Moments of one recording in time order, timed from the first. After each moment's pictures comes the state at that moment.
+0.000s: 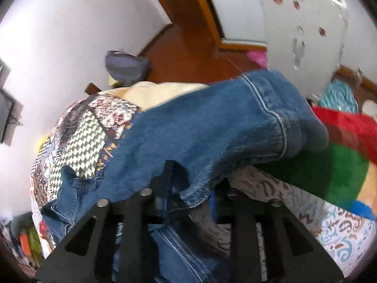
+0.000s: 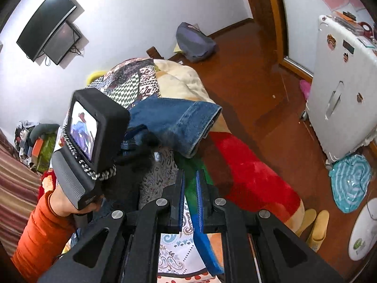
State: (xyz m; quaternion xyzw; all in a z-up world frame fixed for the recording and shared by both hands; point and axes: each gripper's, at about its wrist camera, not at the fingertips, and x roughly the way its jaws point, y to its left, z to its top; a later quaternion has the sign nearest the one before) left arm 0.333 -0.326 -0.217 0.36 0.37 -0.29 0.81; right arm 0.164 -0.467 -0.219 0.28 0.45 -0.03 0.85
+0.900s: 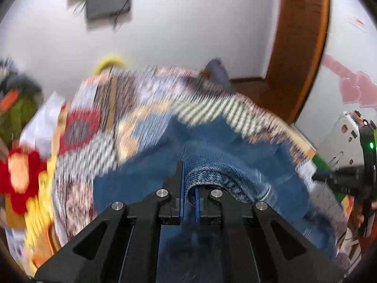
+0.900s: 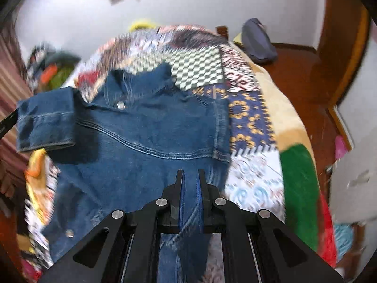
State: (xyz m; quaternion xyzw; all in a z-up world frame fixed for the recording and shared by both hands) left arm 0.336 0.044 -0.101 0.02 0.38 -0.12 0.92; right arm 0.293 -0.292 -0.217 0.07 0.49 0.09 0.86
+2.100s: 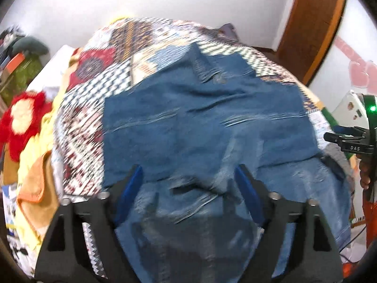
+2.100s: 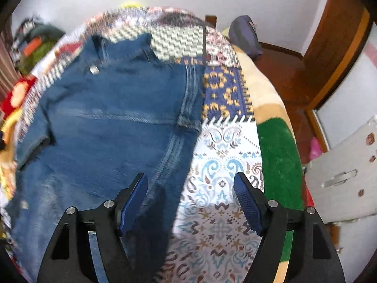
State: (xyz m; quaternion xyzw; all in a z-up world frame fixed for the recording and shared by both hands) left arm 0.265 0.066 -0.162 0.01 0.46 -0.10 0.88; right arm 0.259 -0.303 -0.241 0.01 0.51 0.04 0.86
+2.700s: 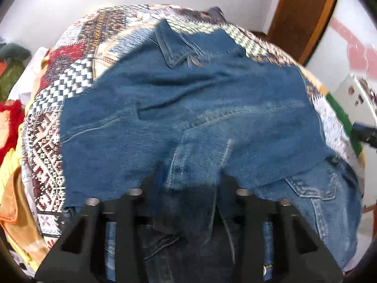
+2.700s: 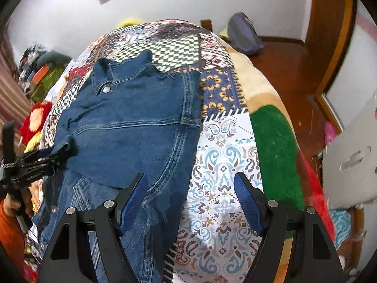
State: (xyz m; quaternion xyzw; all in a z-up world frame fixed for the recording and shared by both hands) left arm 0.311 0.026 -0.204 0.03 0.49 -0.11 0.86; right arm 0.239 -0.330 -0.230 0.10 0.50 0.06 0.86
